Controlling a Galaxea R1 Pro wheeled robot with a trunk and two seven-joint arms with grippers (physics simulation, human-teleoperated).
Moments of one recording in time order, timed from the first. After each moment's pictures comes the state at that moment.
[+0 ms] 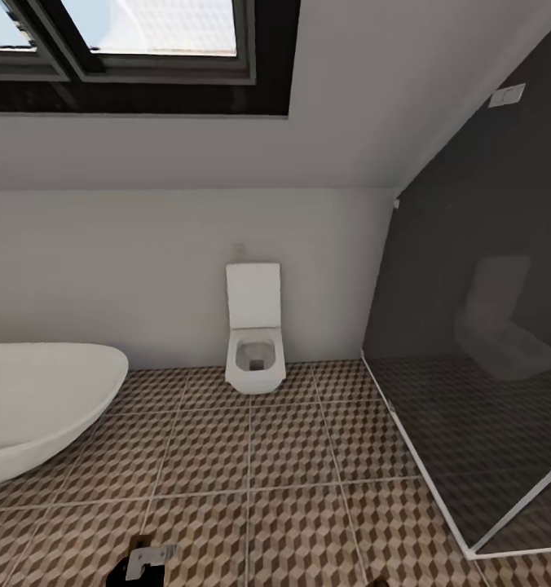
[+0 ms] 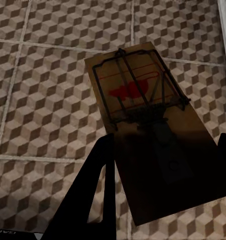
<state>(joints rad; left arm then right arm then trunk) -0.47 0.02 -0.48 0.08 0.51 -0.54 0.11 -0.16 0.00 0.14 -0.23 0.07 -0.50 -0.14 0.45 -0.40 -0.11</state>
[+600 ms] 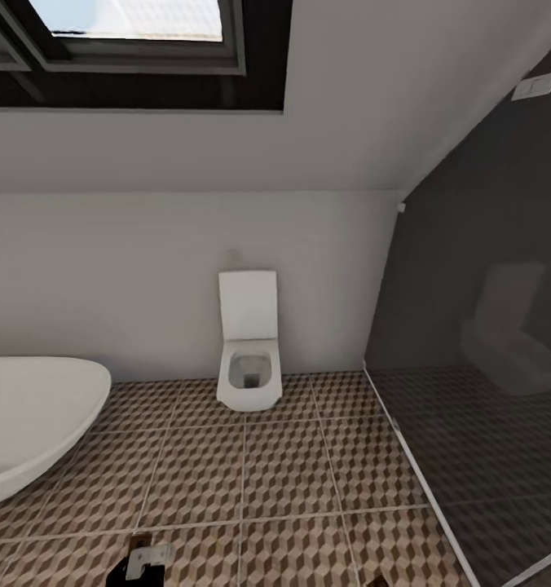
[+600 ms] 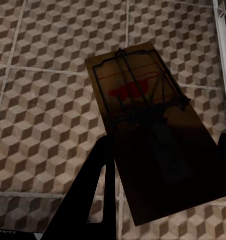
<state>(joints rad) -0.47 0.02 -0.48 0.08 0.51 -0.54 0.11 -0.16 0.00 0.14 -0.23 0.07 -0.50 -0.13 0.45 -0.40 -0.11</state>
